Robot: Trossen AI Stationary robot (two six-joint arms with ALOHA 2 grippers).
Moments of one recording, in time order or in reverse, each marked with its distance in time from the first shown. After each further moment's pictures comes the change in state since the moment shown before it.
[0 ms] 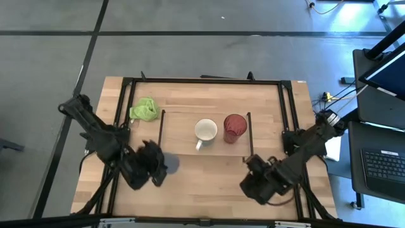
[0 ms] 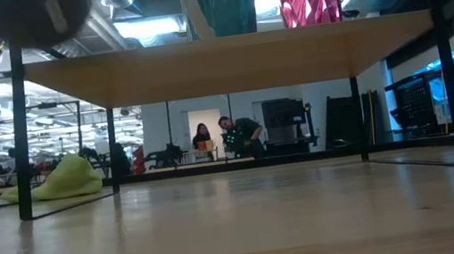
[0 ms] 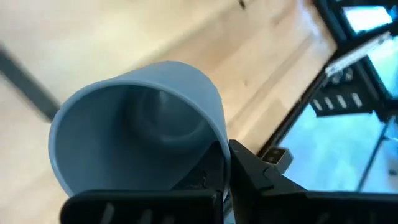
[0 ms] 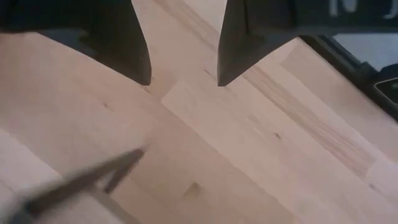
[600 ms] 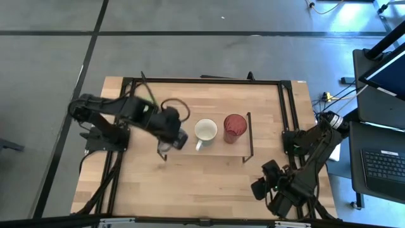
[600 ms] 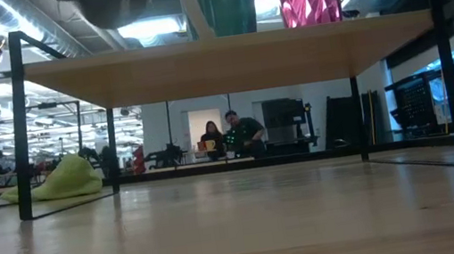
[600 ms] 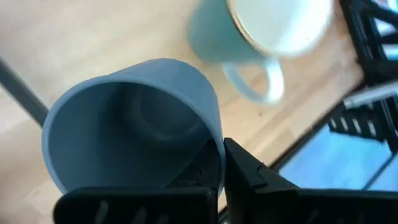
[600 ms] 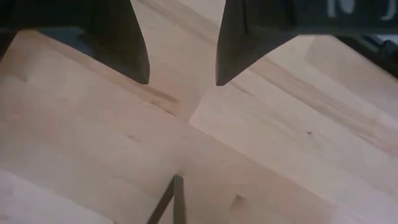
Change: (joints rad) left arm 0.483 0.161 0.474 -0.378 0.346 0.308; right arm 0.194 -0.008 -0.091 -0.069 0.091 0.427
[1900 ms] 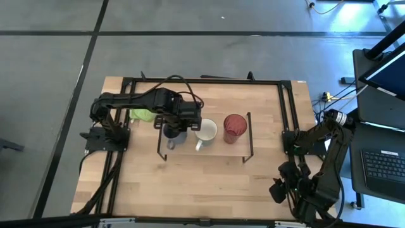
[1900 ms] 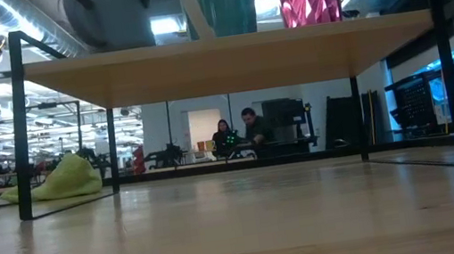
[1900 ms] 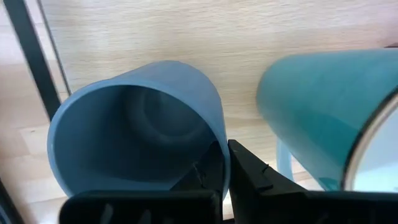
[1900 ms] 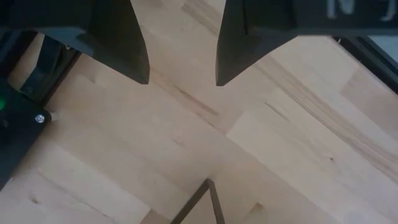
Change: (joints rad) left arm 0.224 0.192 0.059 -0.109 0.137 -0.286; right arm 0.209 -0.063 0.000 -0.196 0.034 0.087
